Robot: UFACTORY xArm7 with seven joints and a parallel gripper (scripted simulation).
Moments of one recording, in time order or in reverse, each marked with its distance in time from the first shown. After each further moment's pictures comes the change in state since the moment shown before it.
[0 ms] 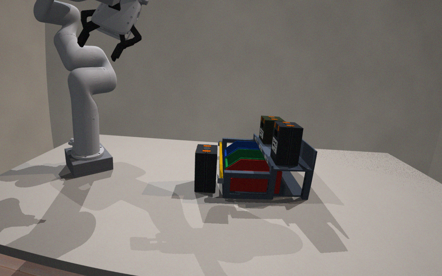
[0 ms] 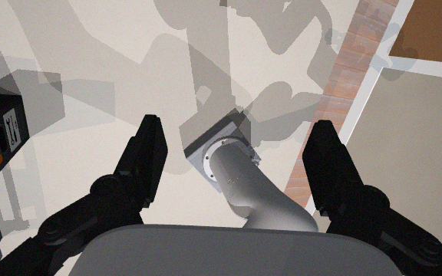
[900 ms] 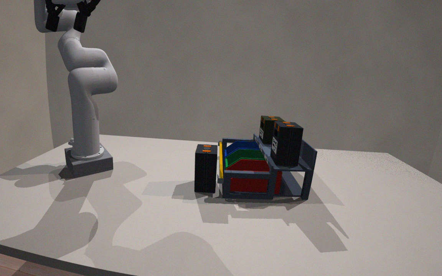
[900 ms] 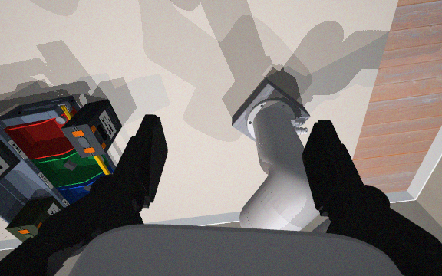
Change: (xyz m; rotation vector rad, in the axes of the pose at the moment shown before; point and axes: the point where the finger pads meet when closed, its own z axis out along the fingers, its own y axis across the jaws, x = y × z) arm 0.017 0.095 -0.013 0.210 -0.223 0.401
